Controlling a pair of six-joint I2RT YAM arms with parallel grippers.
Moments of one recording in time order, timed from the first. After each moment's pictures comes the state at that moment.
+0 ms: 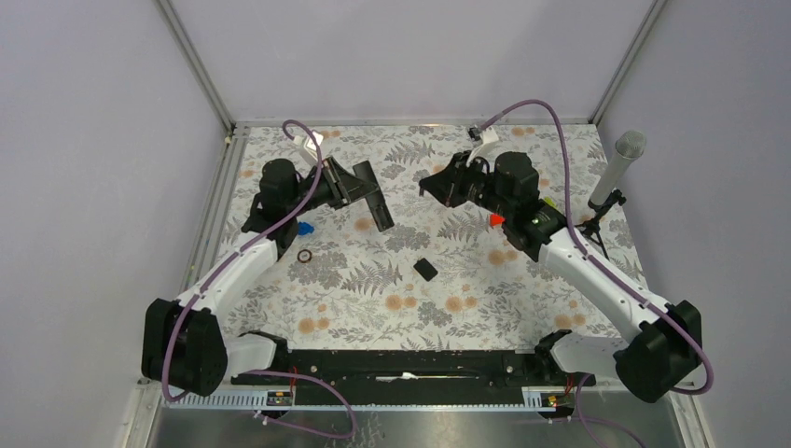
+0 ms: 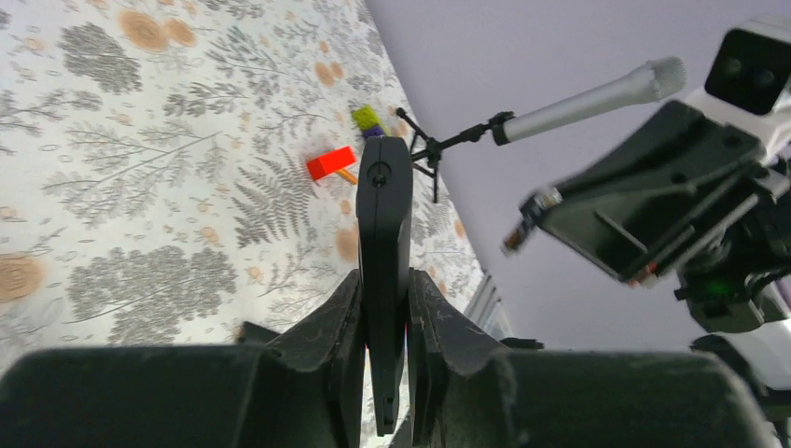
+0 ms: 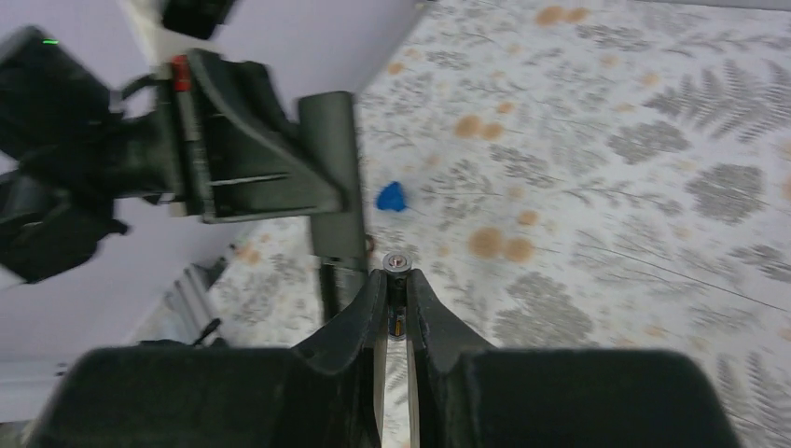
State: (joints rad) left arm -0.27 1.22 0.83 0.24 0.67 -0.83; right arm 0.53 1.24 1.02 0.02 -0.30 0.45
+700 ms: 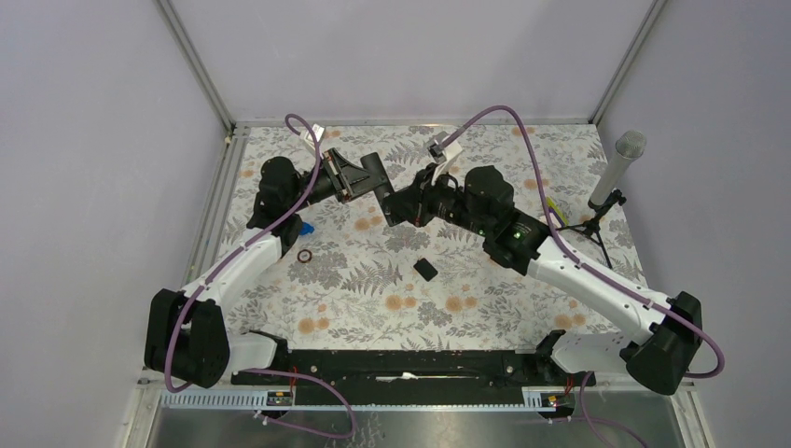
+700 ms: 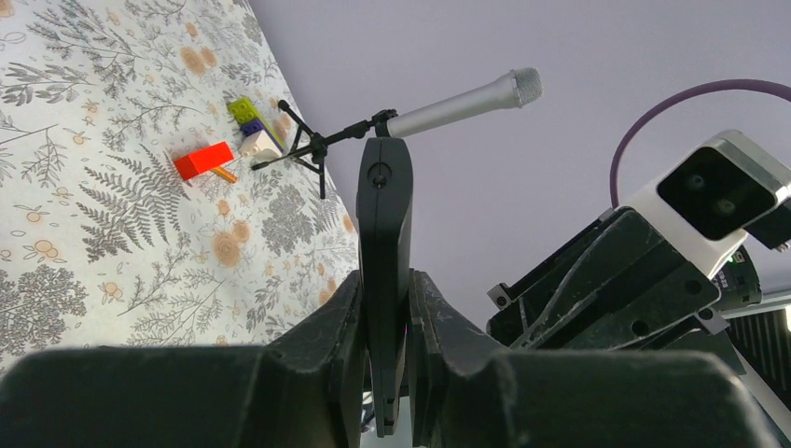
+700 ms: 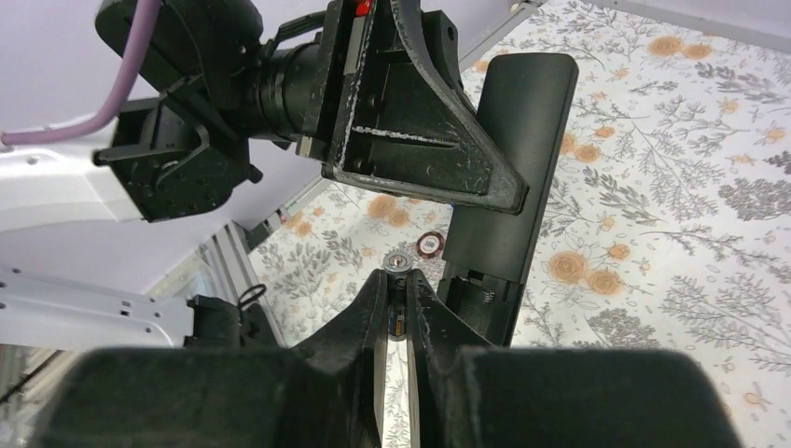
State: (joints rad) left arm -0.29 1.28 0.84 0.49 0.79 -1.16; right arm 0.83 1.23 1.09 0.05 -0.19 0.42
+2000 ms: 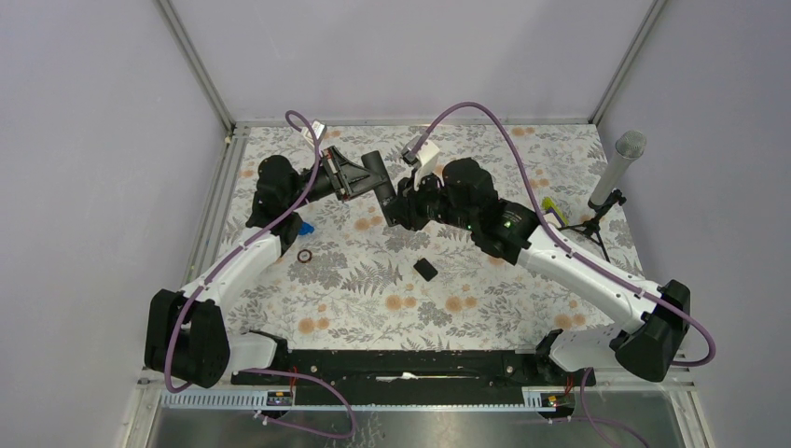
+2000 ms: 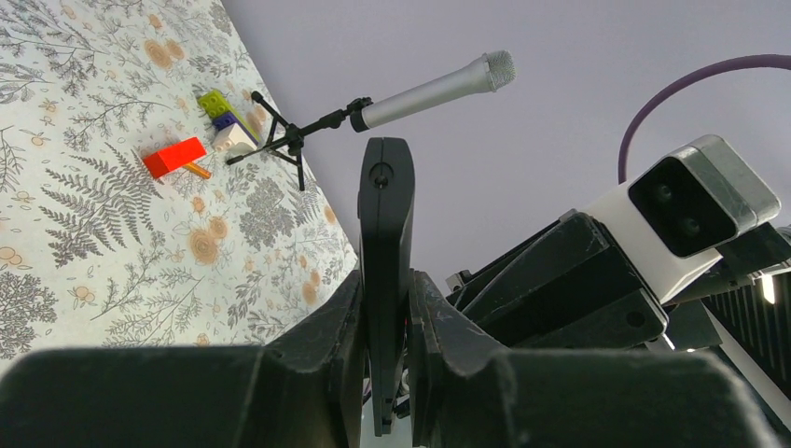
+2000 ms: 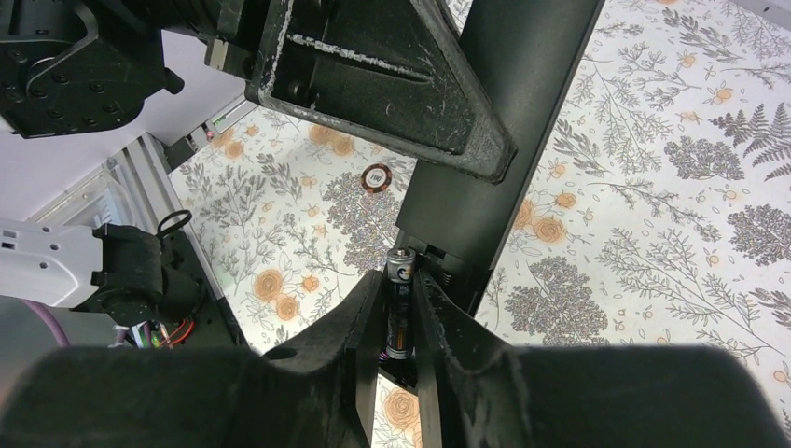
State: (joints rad) left arm -0.29 1.28 0.86 0.53 0.84 -1.20; right arm 0.87 1.33 1.25 -0.23 -0.15 0.20
